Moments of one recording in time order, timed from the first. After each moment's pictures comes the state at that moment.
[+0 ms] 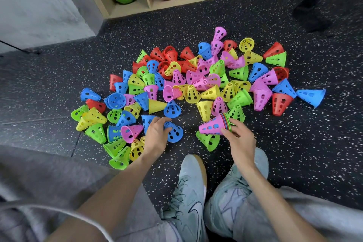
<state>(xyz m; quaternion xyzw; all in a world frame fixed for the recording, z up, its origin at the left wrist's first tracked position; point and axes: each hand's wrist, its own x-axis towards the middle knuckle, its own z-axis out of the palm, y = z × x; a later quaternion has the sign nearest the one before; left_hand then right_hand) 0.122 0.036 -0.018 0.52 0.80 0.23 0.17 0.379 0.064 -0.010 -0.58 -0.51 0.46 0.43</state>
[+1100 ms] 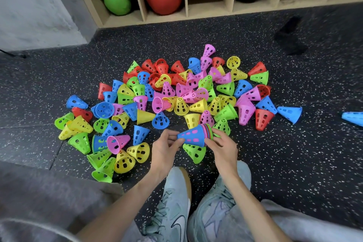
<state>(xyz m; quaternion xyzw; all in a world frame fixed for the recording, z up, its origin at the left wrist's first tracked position) 0.198 0.028 -0.003 0.42 0.71 0.47 0.33 0.377 0.069 0.007 -0.54 -0.51 0.51 0.43</state>
